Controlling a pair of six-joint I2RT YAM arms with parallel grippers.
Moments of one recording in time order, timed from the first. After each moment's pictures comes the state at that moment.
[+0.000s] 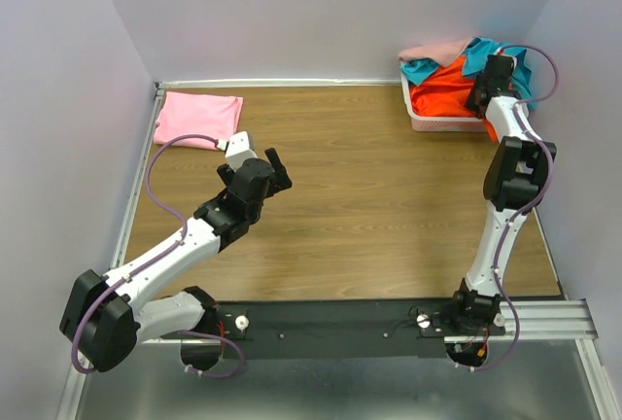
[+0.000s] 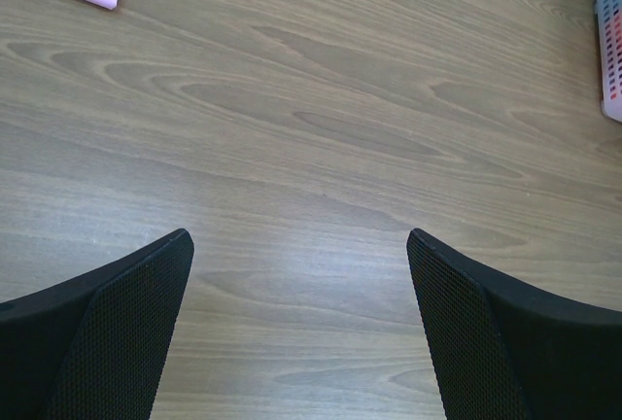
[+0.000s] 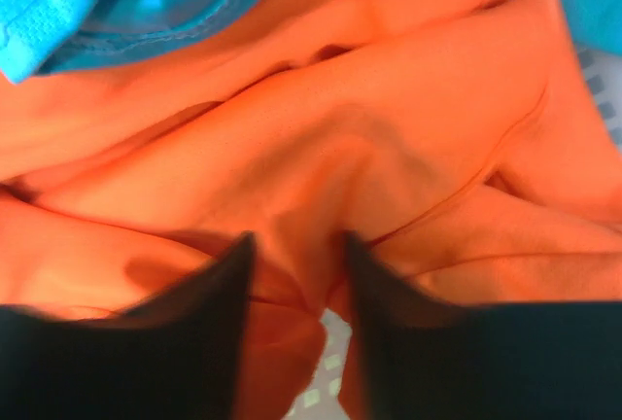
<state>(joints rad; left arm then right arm) -0.66 1.10 0.73 -0.12 -0.56 -0.69 -0.18 2.25 1.93 -0.35 0.18 0.17</state>
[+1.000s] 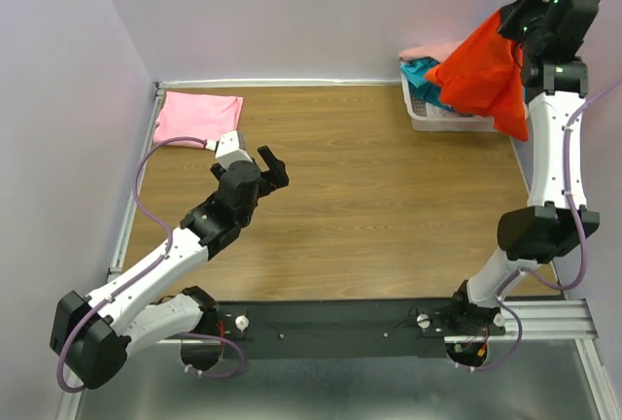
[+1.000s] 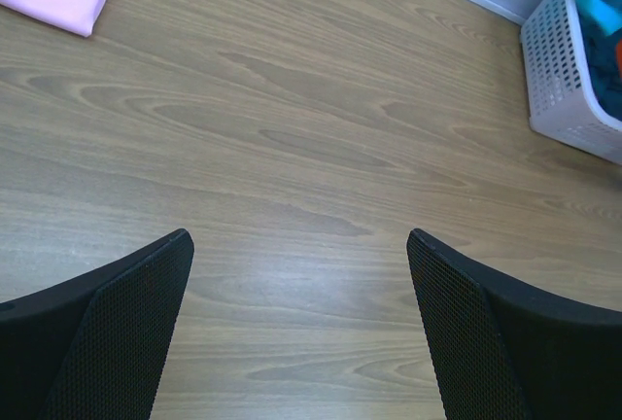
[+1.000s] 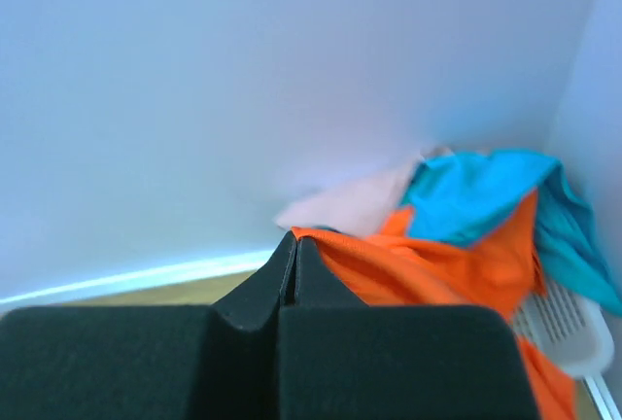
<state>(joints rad) -0.66 0.99 0.72 -0.12 -0.53 -0.69 -0.13 1.76 2.06 -0.37 -0.07 0.24</state>
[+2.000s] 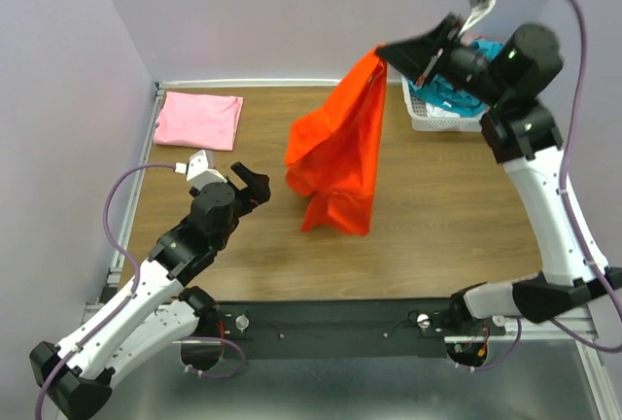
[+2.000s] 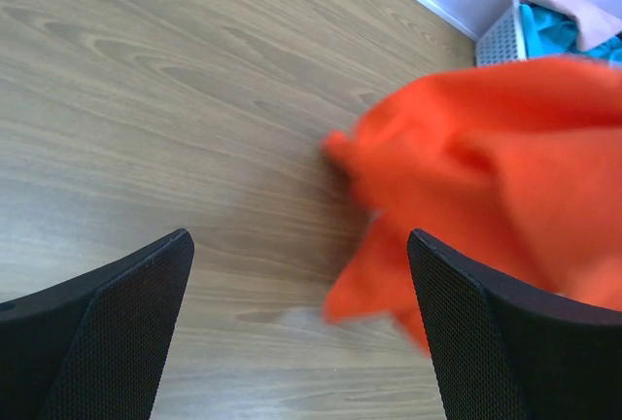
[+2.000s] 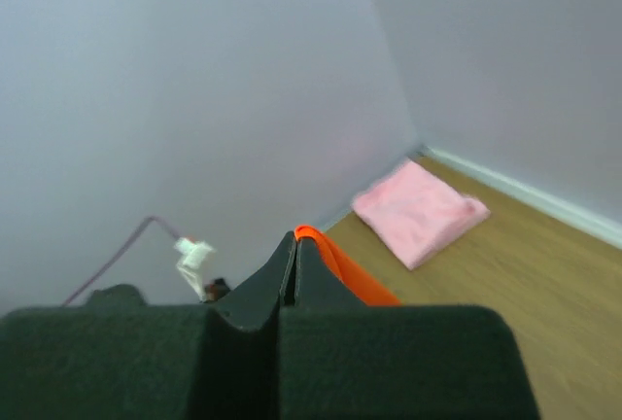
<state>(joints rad) -0.66 0.70 0.66 -0.31 -0.50 -0.83 0.35 1.43 1.93 -0.21 -0.70 0.54</state>
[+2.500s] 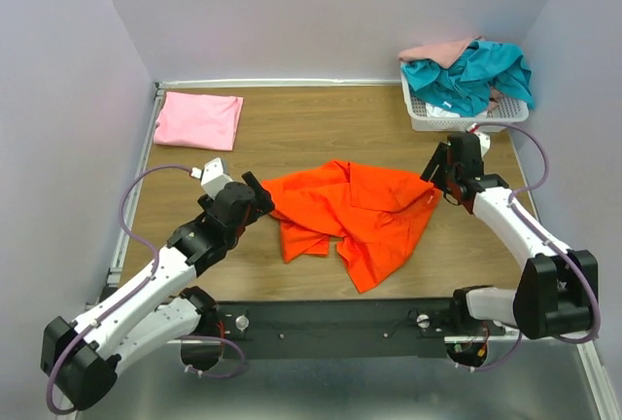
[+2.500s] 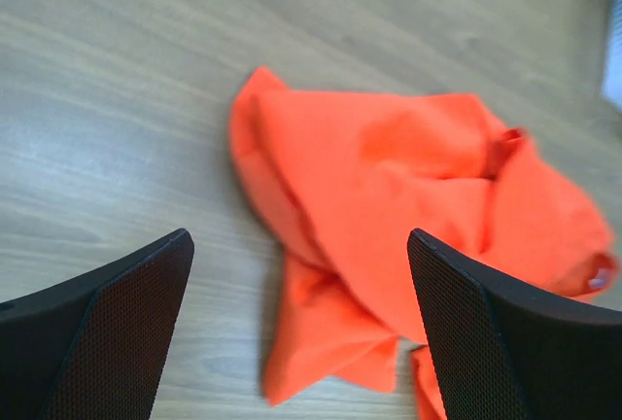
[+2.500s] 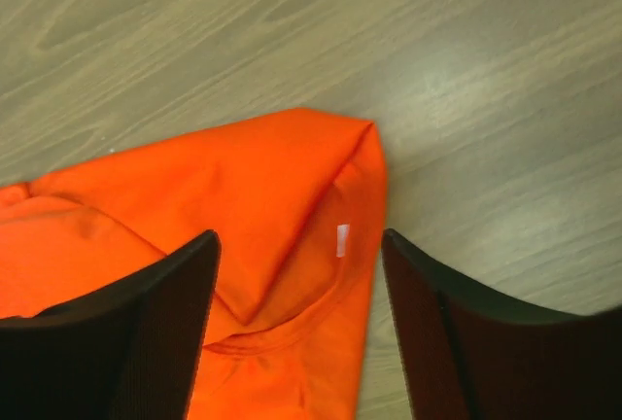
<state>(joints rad) -0.66 0.79 0.63 -0.43 -0.53 -0.90 0.15 1.26 0.82 -0.31 0.24 0.54</state>
